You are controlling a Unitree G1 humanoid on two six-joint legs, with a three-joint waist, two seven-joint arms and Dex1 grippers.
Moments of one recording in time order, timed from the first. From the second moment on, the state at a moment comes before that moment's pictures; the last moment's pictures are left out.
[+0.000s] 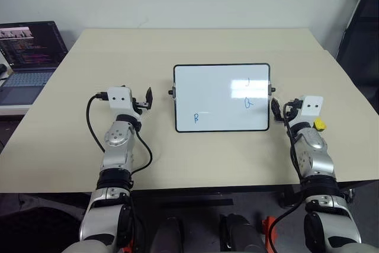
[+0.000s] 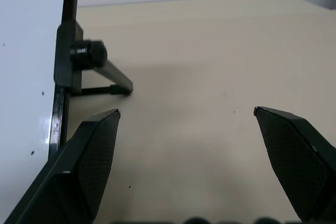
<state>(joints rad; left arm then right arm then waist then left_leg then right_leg) -0.53 0.29 0.21 0.57 -0.11 -0.20 -0.16 -0.50 -0.28 -0.24 0.49 0.21 0.01 0.22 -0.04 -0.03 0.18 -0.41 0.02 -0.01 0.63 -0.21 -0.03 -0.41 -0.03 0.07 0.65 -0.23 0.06</state>
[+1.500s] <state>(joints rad) -0.63 0.60 0.13 0.33 -0.22 0.03 -0.67 -0.43 -0.60 -0.27 0.18 0.35 0.40 0.45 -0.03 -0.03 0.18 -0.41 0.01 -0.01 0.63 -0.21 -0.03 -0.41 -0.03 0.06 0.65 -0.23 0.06</state>
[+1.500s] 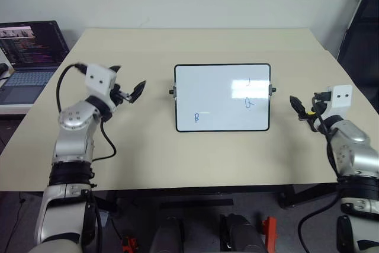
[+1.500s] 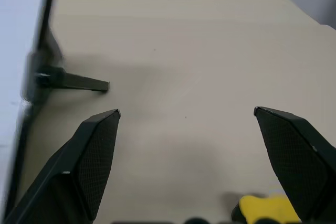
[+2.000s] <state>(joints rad) -0.71 0.19 -0.22 0.21 -0.35 0.29 -0.91 -0.59 -0.89 -0.17 0.56 0.25 0.63 0.67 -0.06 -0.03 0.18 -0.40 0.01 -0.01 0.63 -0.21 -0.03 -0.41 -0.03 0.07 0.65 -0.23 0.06</state>
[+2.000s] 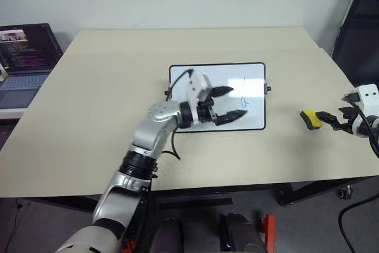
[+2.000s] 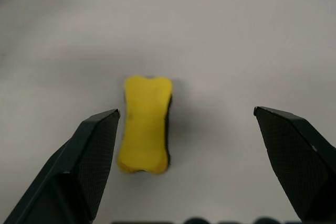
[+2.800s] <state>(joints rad) -0.64 0.08 -0.31 0.25 -0.21 0.24 -0.86 -0.80 -0.81 -0.06 0.93 0.11 0.51 0.76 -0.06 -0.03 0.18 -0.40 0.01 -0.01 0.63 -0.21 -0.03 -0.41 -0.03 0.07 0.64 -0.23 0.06</state>
